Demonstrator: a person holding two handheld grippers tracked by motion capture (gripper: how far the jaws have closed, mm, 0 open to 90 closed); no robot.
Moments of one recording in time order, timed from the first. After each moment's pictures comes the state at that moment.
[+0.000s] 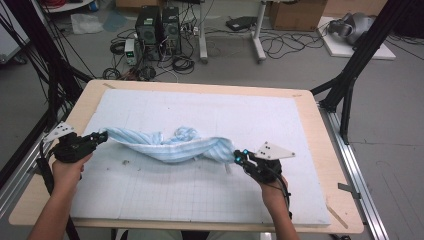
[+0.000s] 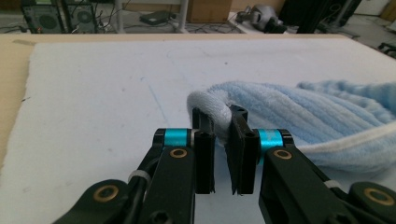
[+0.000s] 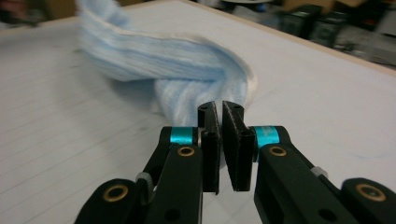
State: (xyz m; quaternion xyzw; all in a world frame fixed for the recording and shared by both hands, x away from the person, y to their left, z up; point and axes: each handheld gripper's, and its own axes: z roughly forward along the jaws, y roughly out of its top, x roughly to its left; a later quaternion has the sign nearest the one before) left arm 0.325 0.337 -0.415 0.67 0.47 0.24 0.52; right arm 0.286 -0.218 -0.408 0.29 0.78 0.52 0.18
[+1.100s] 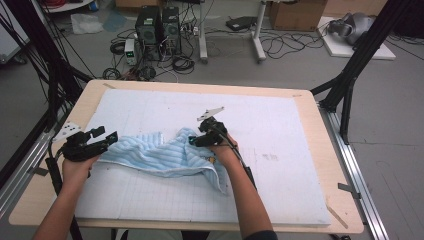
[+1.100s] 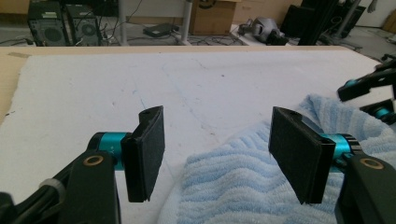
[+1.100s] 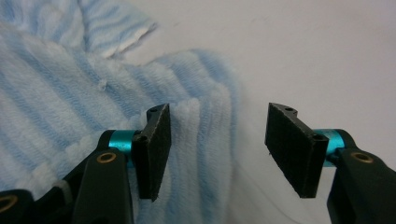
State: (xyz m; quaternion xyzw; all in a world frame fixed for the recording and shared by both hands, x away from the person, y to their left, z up) left arm 0.330 0.317 -0.418 0.66 0.47 0.25 0.54; right arm 0.429 -0.079 -0.434 0.29 0.87 0.38 0.09
